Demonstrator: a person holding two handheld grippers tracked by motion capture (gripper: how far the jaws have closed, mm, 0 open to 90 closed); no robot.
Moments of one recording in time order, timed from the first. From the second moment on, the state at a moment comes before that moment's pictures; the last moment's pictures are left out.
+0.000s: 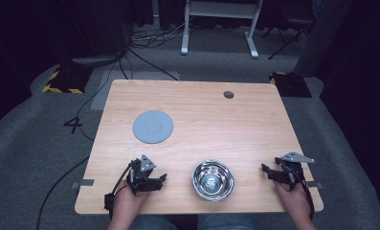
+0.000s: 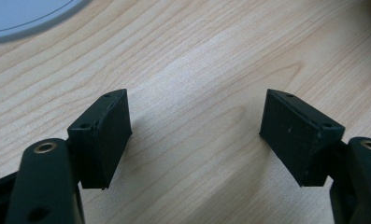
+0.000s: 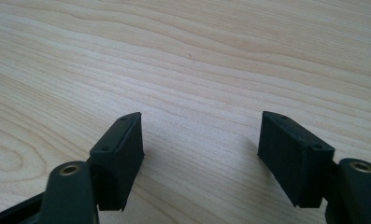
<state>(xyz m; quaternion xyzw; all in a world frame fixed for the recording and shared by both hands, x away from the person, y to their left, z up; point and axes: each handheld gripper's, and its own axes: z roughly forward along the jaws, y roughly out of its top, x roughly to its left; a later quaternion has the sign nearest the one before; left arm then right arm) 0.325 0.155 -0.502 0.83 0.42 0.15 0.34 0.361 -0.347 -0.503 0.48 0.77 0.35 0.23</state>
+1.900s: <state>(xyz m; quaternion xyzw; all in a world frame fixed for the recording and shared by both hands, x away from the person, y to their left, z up) 0.326 0.143 -0.459 0.81 0.49 0.11 0.30 0.361 -0.347 -0.503 0.48 0.77 0.35 0.23</state>
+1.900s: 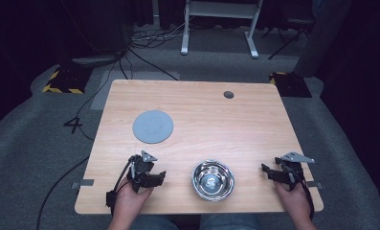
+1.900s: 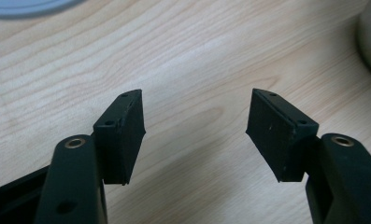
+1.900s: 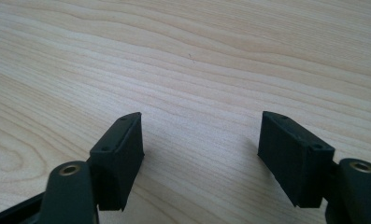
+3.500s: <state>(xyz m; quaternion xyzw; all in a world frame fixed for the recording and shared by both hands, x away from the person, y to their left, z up) 0.356 0.031 -0.453 0.86 0.42 0.01 0.30 0.361 -0.347 -0.503 0.48 0.77 0.34 0.23</state>
